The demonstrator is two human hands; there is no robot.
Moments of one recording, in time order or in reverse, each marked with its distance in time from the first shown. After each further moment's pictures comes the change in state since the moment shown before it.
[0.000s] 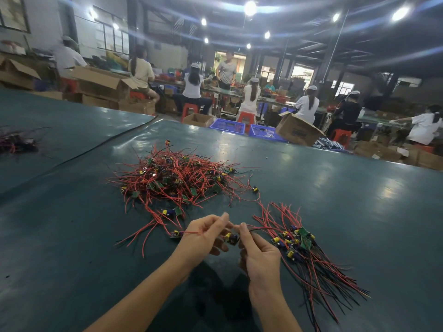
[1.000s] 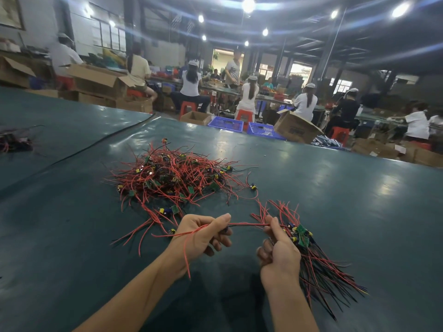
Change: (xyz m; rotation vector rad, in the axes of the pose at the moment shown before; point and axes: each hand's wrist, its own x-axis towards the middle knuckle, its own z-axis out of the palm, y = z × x) left_hand 0.000 0.008 -0.003 -0.005 -0.034 -0.013; right_hand 0.023 -0.024 -0.020 0.332 0.315 0.105
